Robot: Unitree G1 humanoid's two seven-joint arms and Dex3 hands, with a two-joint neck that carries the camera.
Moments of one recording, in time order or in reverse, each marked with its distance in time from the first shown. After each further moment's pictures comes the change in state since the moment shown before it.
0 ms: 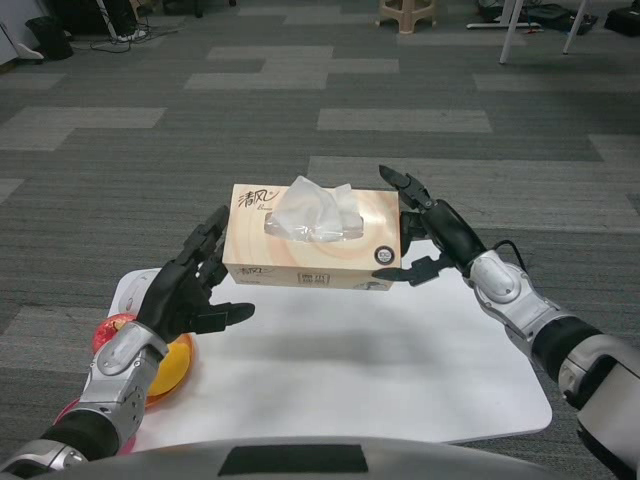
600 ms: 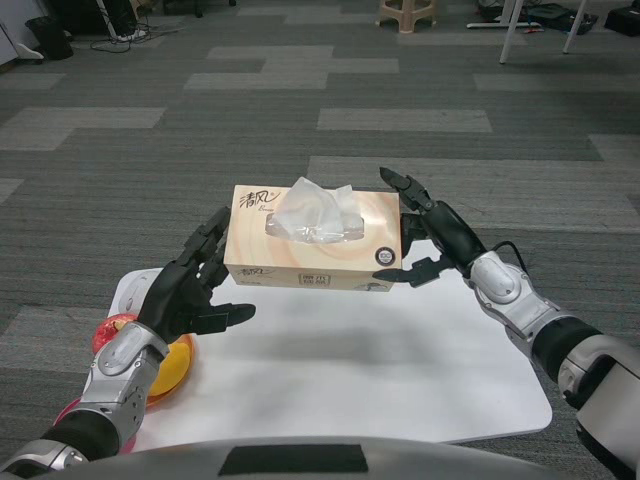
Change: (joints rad) left arm 0.000 0.000 -0.005 0.002 -0.001 0.001 0.000; right arm 0.000 0.002 0.000 0.008 0.000 0.000 0.000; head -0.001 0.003
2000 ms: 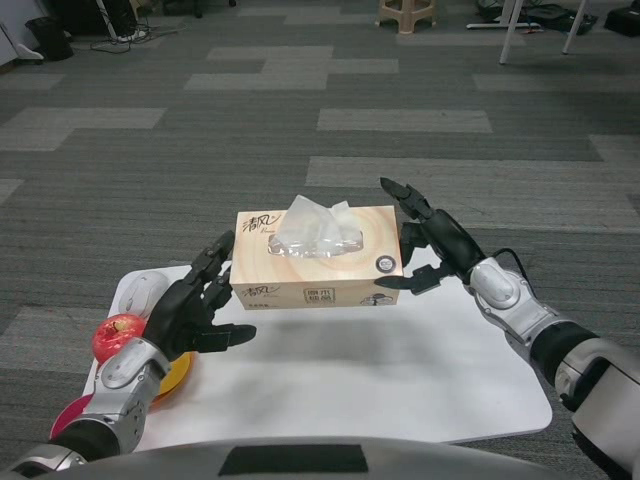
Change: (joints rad) left arm -0.001 -0.007 -0.049 0.115 -0.017 0.003 -0.008; right arm 0.006 0.018 0.006 0.051 -0.002 0.000 0.008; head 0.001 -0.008
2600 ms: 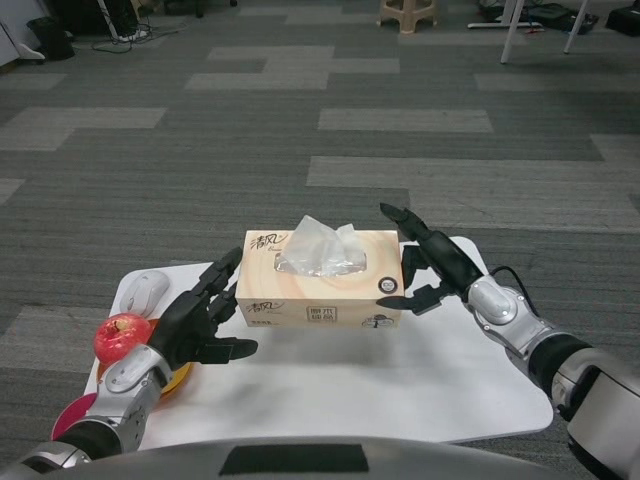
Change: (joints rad) left arm -0.020 -0.002 -0.038 0.084 0.005 0.014 -0.017; right arm 0.021 0.023 0.060 0.079 -0.001 -0.002 0.001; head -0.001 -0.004
